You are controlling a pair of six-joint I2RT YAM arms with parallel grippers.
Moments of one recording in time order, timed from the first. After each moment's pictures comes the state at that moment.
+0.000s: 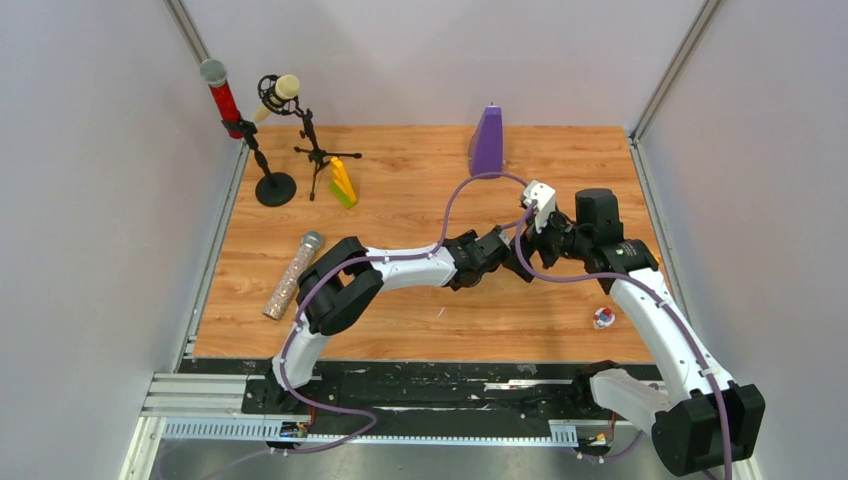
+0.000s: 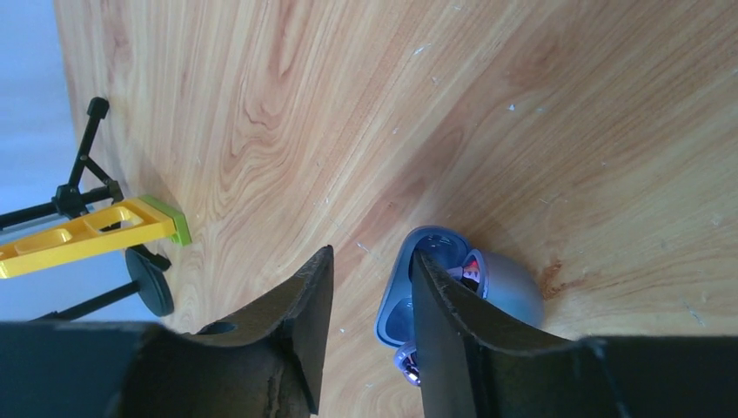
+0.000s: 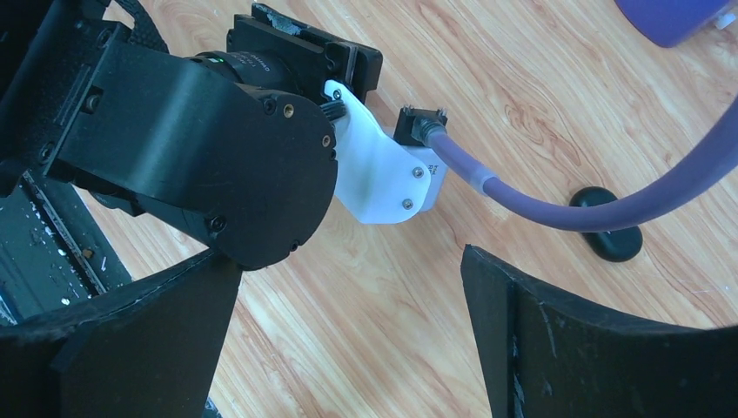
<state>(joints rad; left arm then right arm) -1.05 2.11 1.48 -0.45 -0.68 0.21 0.23 1.05 0.91 -0.56 -0.58 -0.42</state>
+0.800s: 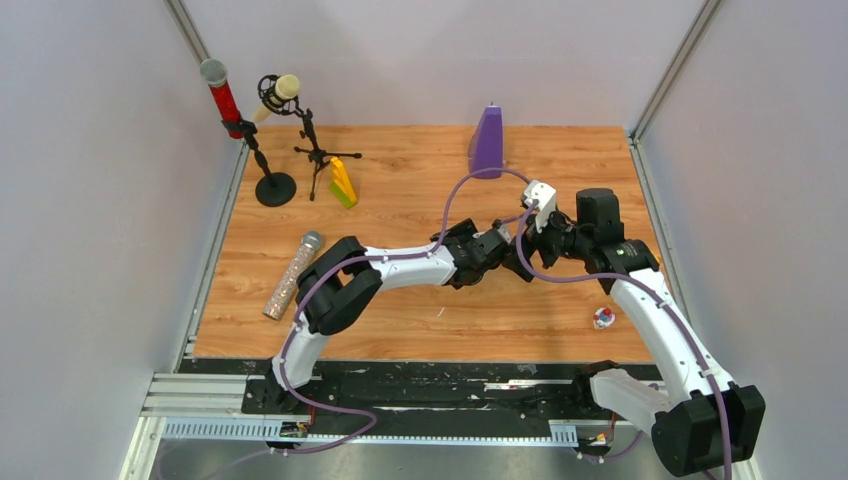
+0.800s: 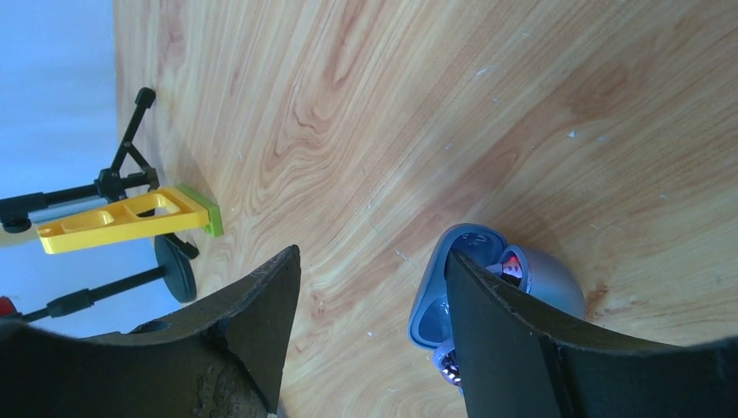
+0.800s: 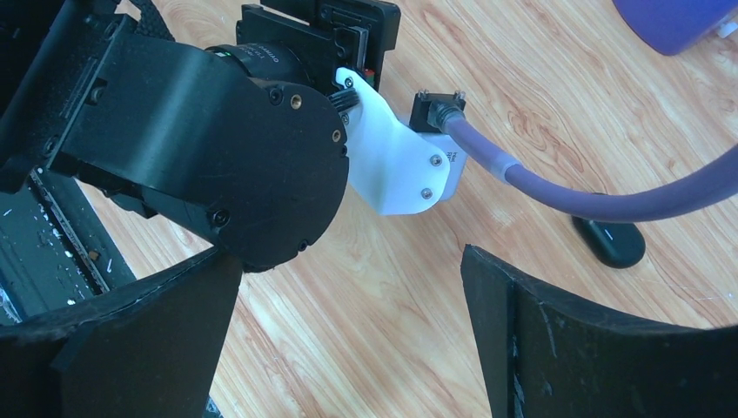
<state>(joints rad) -1.05 2.11 1.49 -0.42 -0.77 0.22 0.23 1.04 0.91 -0.56 -0.60 -0.41</state>
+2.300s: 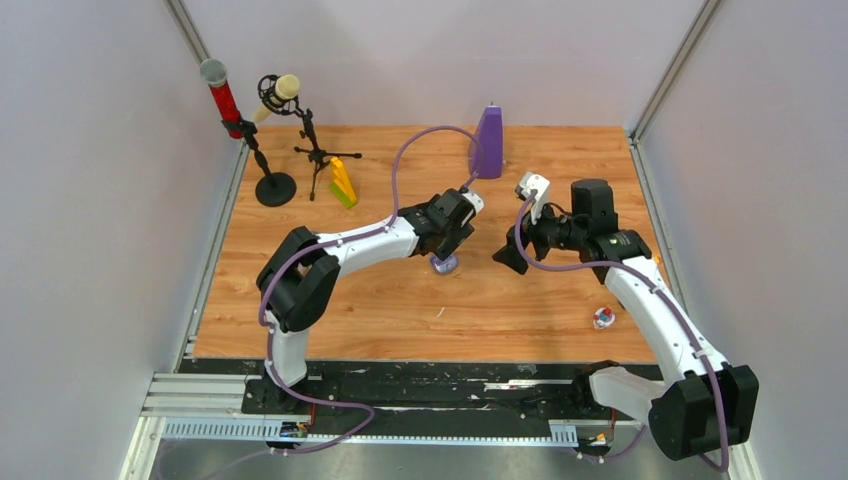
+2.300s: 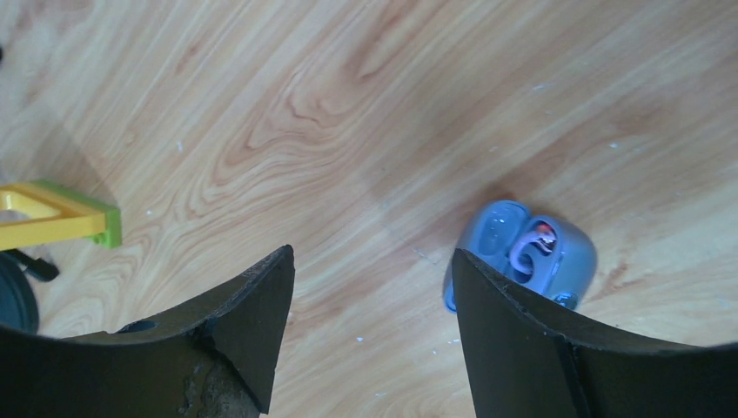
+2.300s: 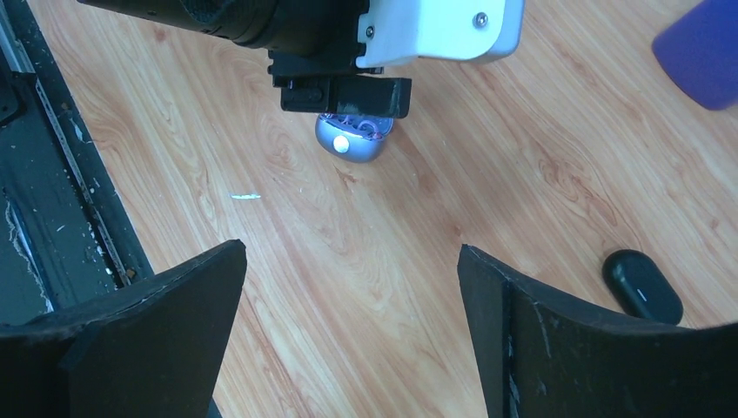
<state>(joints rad) -0.85 1.93 1.42 -0.42 -0.41 0.09 0.23 1.13 0.95 -0.49 -0.71 -0.38</state>
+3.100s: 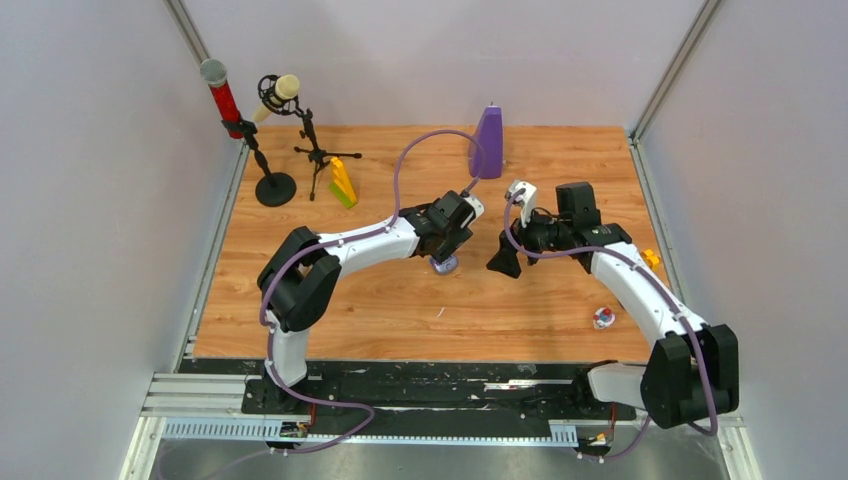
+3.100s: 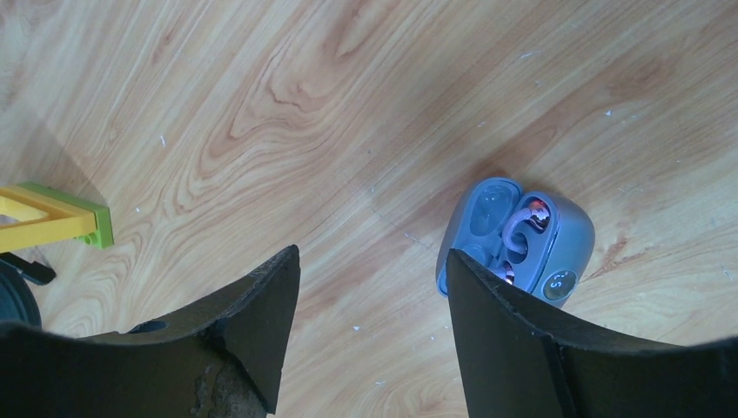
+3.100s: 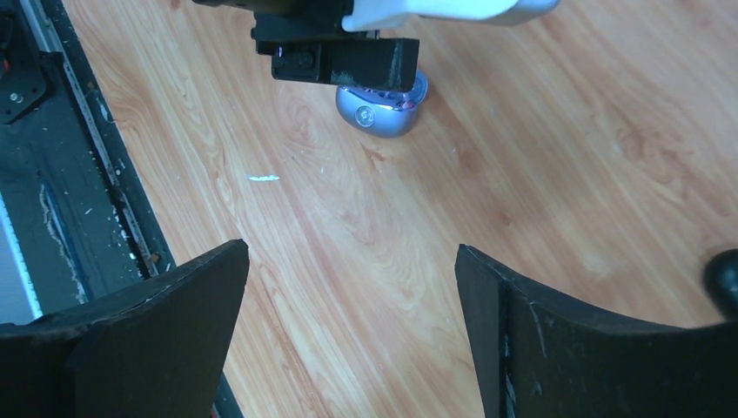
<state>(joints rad) -0.86 1.94 1.42 -0.45 -0.37 0.11 0.23 1.23 0.91 -0.47 -0.76 -0.37</state>
